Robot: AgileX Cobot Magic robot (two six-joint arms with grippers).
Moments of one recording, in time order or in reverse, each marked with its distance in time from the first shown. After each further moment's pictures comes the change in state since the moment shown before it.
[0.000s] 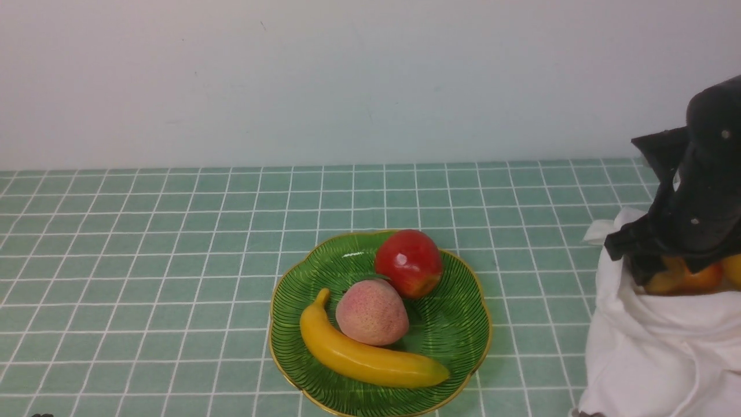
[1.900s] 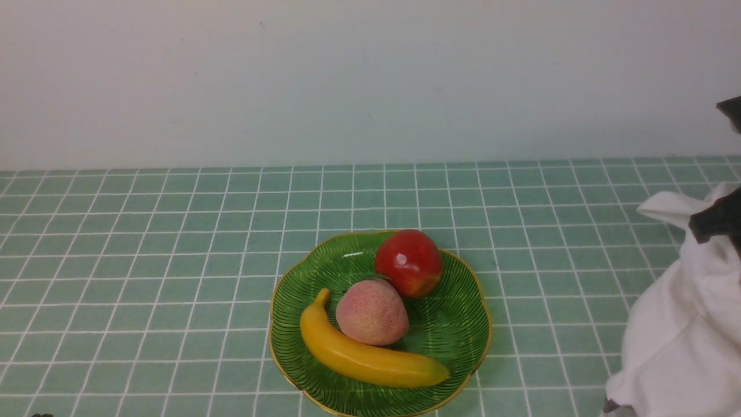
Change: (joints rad) right arm -0.046 -0.172 0.001 -0.181 0.167 0.030; left arm 0.000 0.000 0.000 0.000 0.000 0.000
